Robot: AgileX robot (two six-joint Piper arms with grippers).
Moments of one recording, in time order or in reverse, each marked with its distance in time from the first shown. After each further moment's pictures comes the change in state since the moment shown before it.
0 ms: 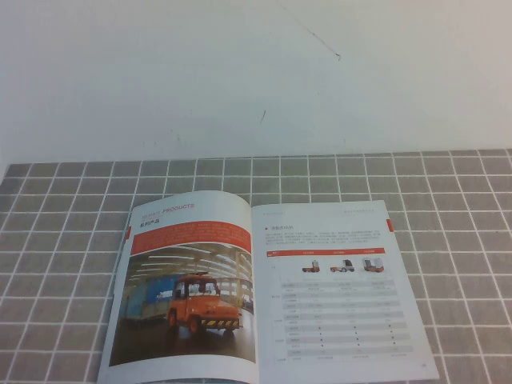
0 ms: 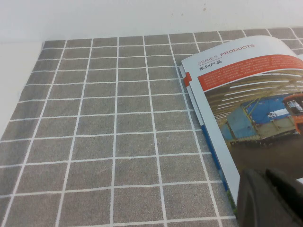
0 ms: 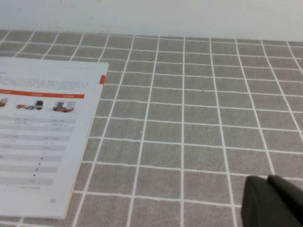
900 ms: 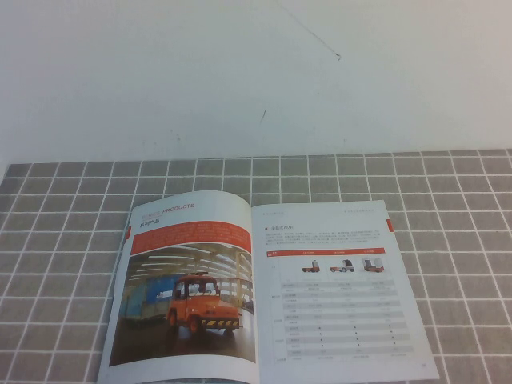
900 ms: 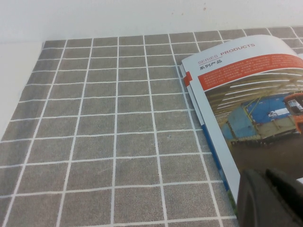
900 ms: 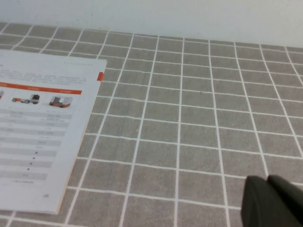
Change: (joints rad) right arm 0.000 0.000 0.000 -0.008 0.000 -0.037; left arm 0.000 0.000 0.000 0.003 0.002 -0.002
